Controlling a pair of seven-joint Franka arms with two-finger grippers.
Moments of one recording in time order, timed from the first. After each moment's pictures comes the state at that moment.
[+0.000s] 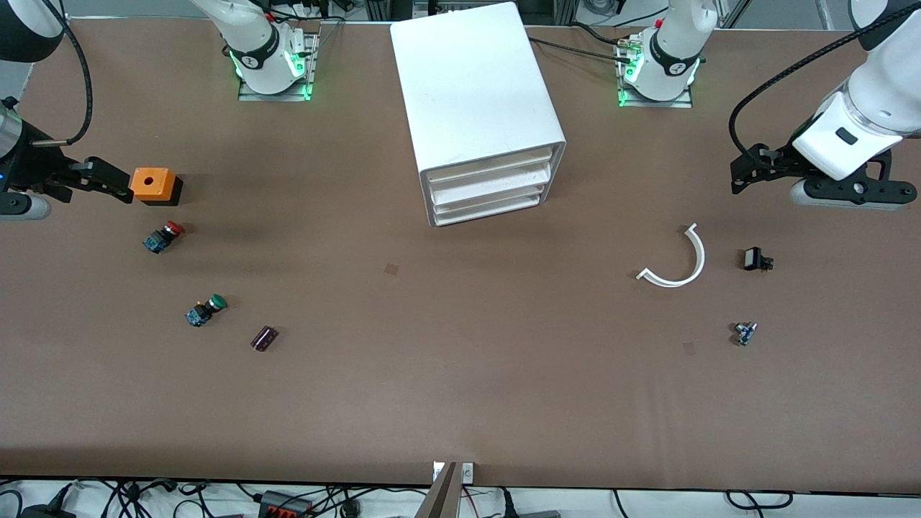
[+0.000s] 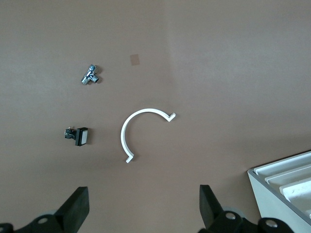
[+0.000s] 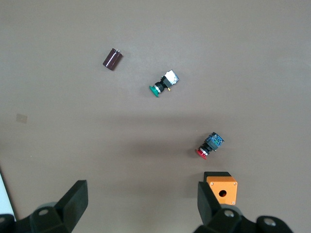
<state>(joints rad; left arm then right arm) -0.01 -0.03 -0.09 -1.74 0.00 1.69 -0.05 -0.01 0.04 -0.01 -1.65 -0.03 1.67 -0.02</state>
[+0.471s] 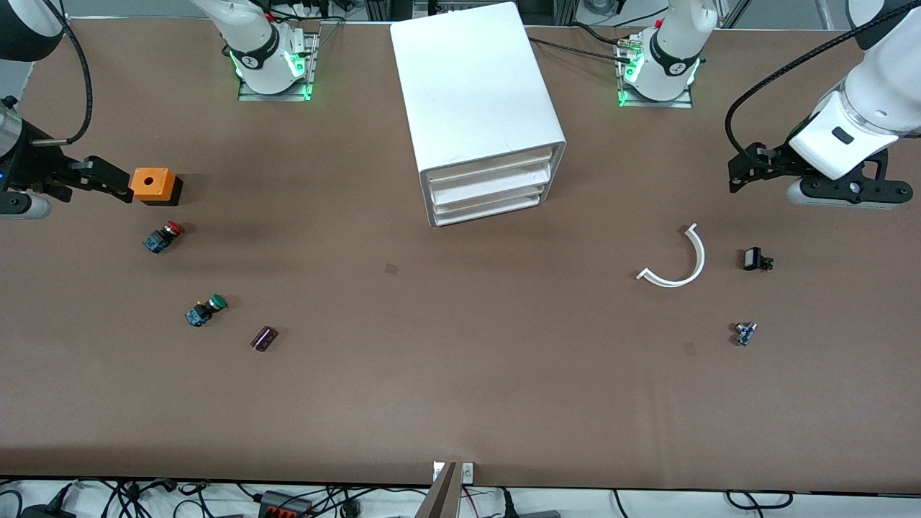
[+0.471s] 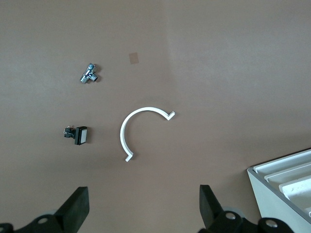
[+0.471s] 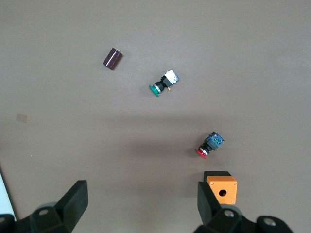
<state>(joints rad) -0.01 -0.03 -0.09 -1.73 0.00 1.68 -0.05 -0.01 0.04 -0.01 -1.65 -0.03 1.67 -0.02</state>
